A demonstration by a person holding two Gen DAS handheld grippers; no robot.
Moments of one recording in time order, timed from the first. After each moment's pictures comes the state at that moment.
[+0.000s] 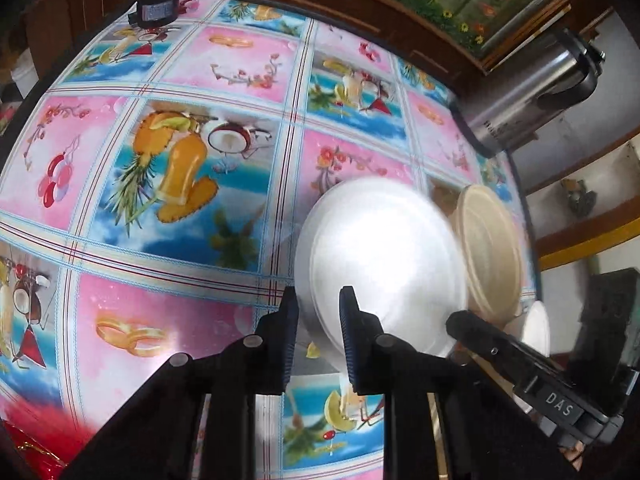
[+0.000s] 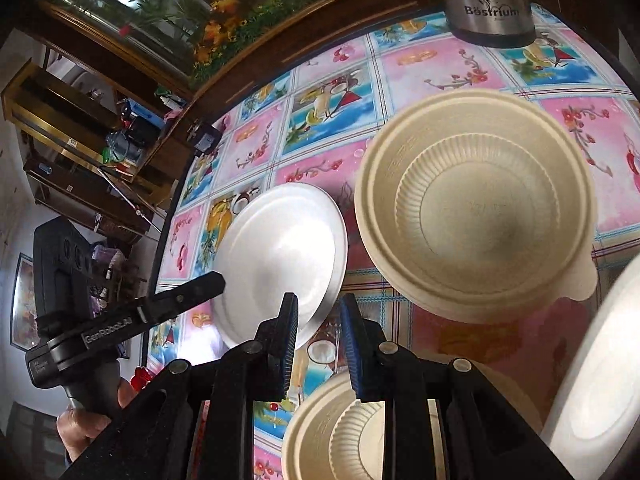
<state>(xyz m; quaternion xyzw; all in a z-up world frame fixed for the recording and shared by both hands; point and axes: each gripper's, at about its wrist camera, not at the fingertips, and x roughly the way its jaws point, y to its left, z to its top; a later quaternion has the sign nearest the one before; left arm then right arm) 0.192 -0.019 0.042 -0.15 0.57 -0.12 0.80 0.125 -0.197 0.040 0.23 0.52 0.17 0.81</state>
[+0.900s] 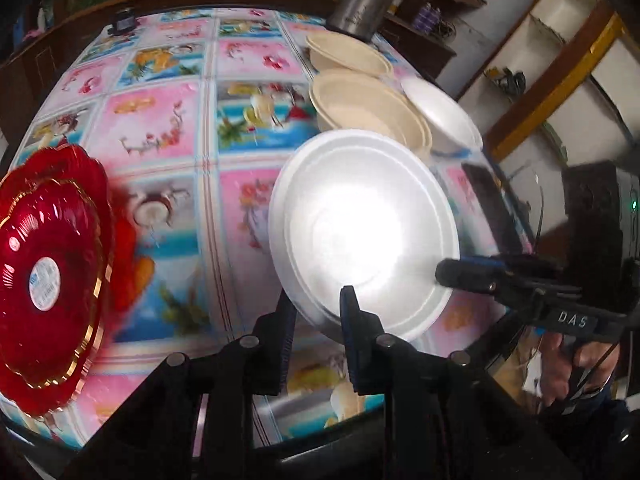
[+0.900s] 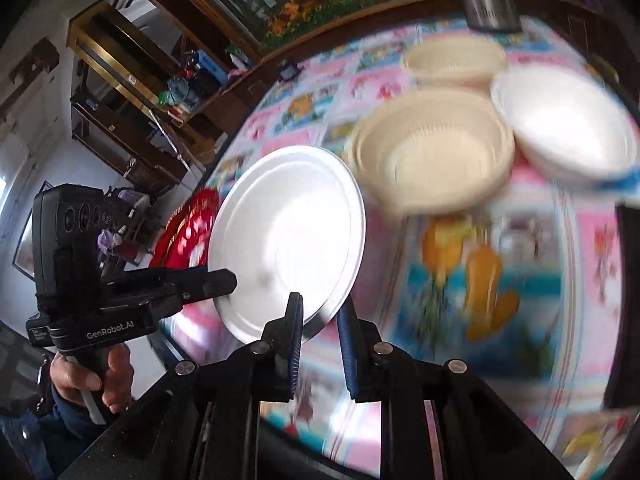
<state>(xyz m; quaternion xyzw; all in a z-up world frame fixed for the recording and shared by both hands) -0.091 -0.040 0.049 -0.03 0.53 -0.23 0.81 -0.143 -0.201 0.042 0.17 0.49 0.26 0.81</state>
